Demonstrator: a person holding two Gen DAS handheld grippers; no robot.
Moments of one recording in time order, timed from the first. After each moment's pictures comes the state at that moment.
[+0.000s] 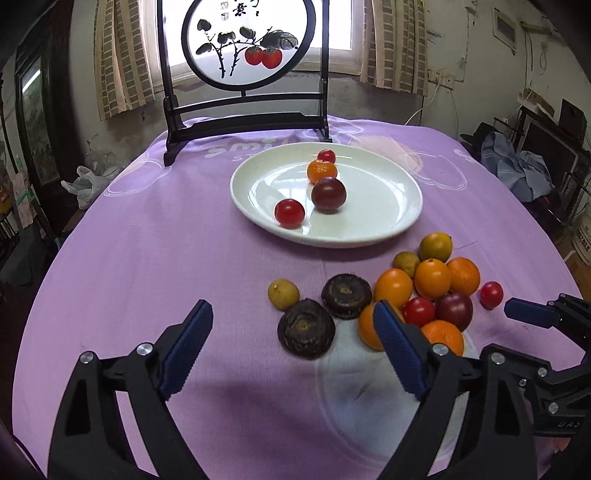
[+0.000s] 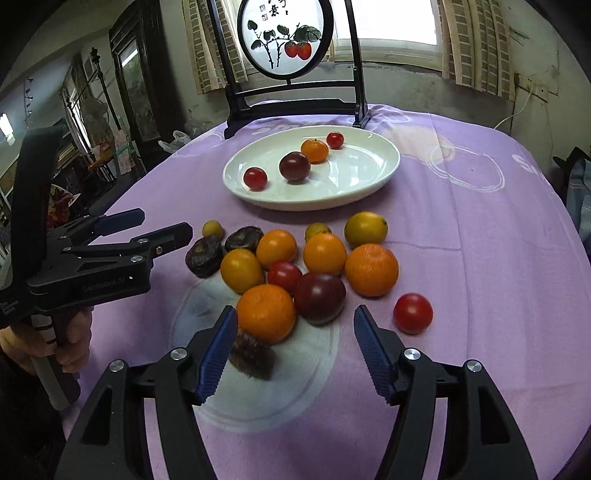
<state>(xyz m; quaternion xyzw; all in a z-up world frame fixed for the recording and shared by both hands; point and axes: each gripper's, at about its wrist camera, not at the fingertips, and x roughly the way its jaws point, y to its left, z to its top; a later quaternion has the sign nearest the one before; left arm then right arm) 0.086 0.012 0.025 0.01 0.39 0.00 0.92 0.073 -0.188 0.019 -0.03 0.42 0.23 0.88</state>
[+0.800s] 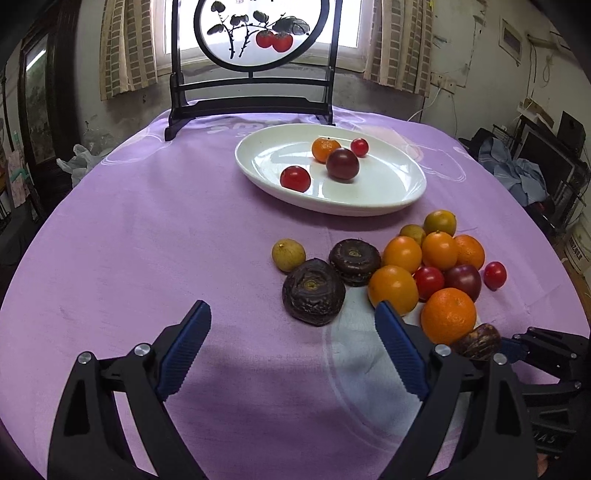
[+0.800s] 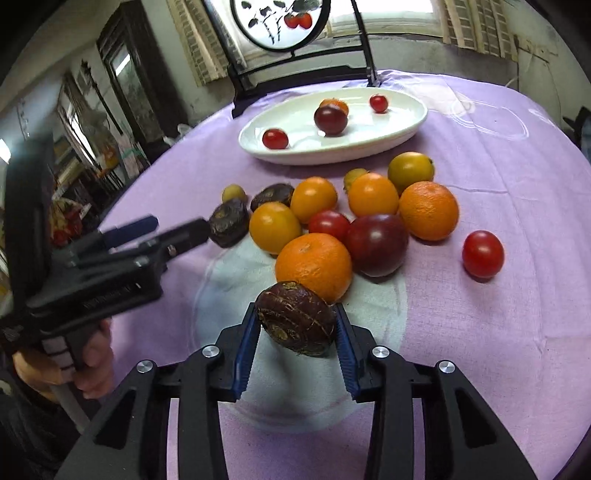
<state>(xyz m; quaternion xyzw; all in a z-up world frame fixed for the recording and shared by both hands) 0.076 0.024 -0.007 -0.02 0.40 -0.02 0.92 0.066 -0.165 -0.019 0.03 0.45 0.25 0.86</state>
